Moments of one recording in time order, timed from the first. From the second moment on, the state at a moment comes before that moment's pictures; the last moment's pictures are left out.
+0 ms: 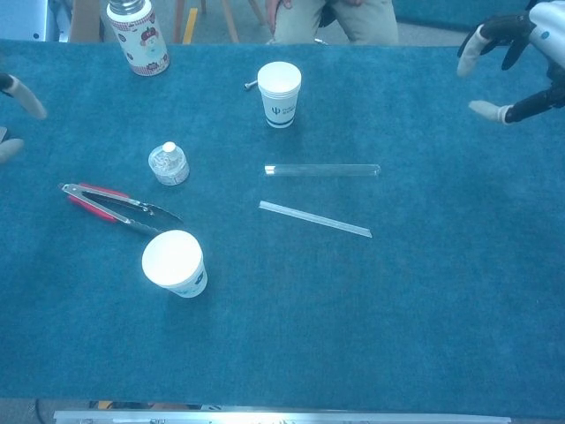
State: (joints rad) left arm -0.34 -1.01 -0.06 -1.80 1.53 1.19 0.08; right arm 0.42 -1.13 0.18 -1.82 -1.45 1.16 -0.11
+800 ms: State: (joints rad) left arm -0.62 -1.28 -0.15 -1.63 1.32 0.89 0.22; right arm 0.37 -1.04 0.15 -1.91 -1.52 1.27 -0.06
